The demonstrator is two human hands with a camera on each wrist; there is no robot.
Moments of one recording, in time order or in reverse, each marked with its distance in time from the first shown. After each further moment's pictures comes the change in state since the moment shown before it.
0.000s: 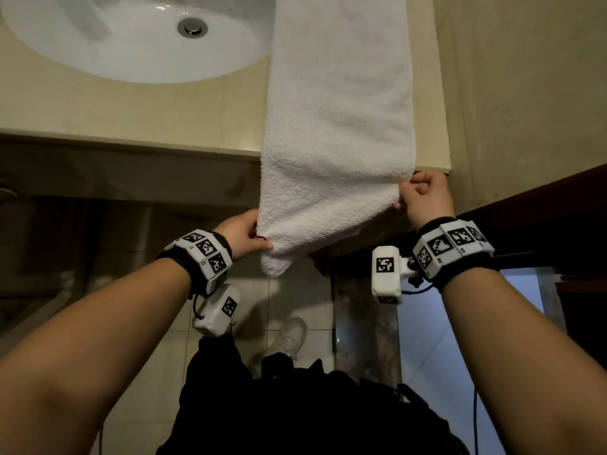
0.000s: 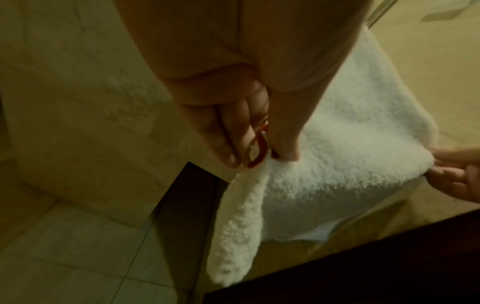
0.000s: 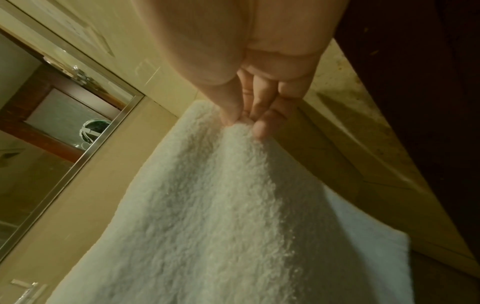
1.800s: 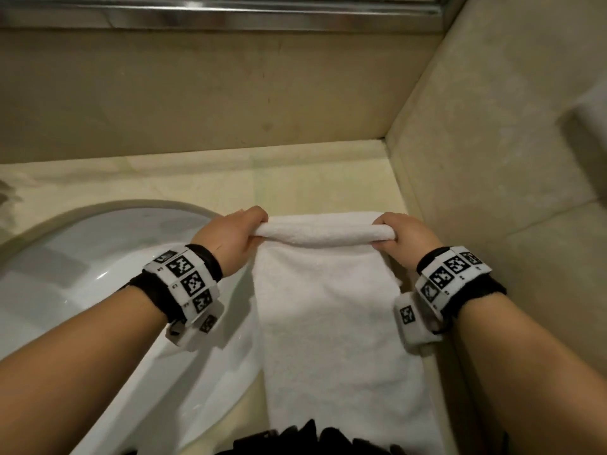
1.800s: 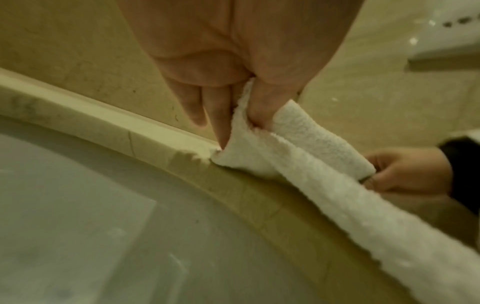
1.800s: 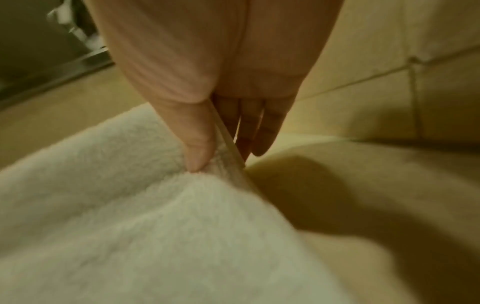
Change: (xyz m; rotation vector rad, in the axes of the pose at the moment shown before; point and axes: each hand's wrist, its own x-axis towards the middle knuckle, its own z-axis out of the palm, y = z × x) left_hand 0.259 0.200 -0.307 0.525 0.244 0.440; right_hand 0.293 -0.224 0.036 -0.716 -0.298 -0.318
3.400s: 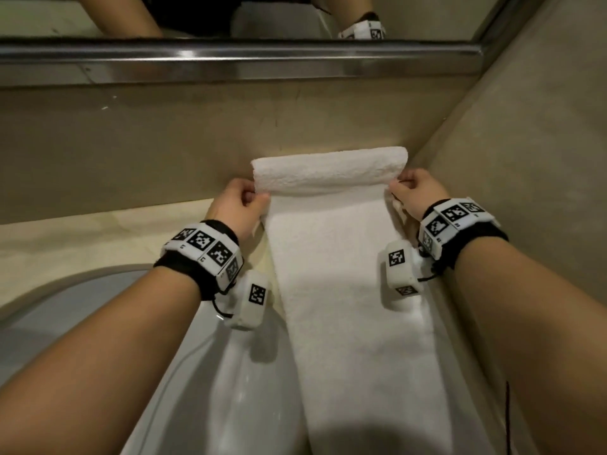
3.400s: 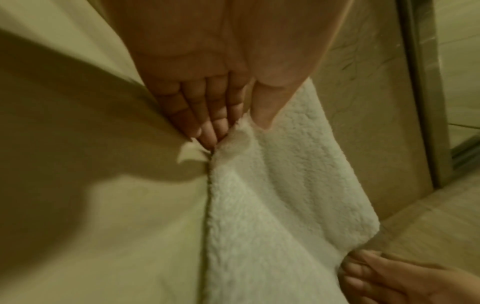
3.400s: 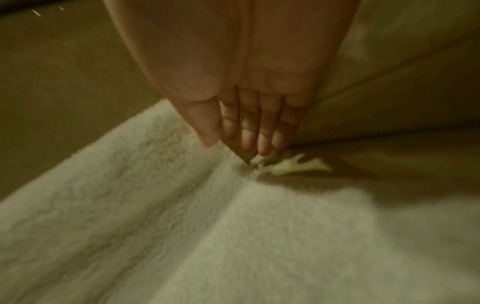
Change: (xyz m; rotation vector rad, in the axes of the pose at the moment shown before) left_hand 0.127 -0.040 -0.027 -0.524 0.214 -0.452; right_hand 0.144 -0.016 -0.040 0.387 0.331 0.422
